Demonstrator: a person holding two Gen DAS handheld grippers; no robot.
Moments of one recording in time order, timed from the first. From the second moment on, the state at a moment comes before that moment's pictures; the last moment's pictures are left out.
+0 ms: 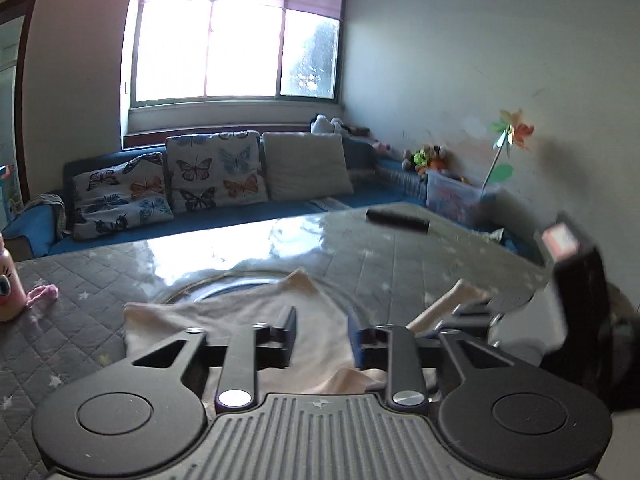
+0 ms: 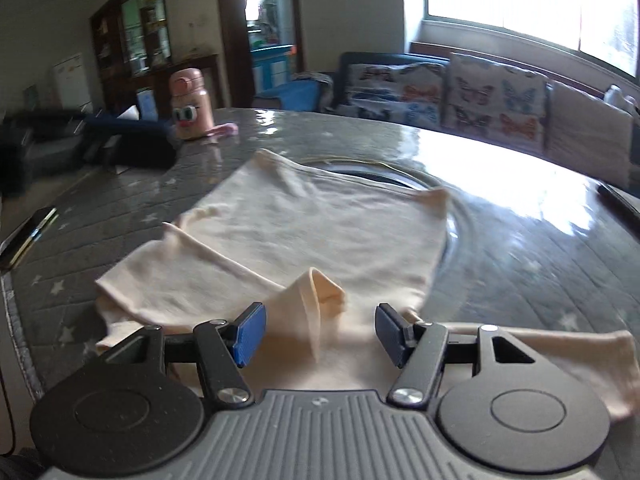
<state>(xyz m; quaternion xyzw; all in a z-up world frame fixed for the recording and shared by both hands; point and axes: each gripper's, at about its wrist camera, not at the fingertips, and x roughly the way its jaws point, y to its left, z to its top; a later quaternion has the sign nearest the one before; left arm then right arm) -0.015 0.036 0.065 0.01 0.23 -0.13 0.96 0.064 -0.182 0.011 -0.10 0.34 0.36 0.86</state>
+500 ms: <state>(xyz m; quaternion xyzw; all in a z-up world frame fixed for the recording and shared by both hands) -0.040 0.112 -0.018 0.02 0.34 -0.03 0.94 0.085 -0.159 -0.011 -0.08 0.36 0.34 0.86</state>
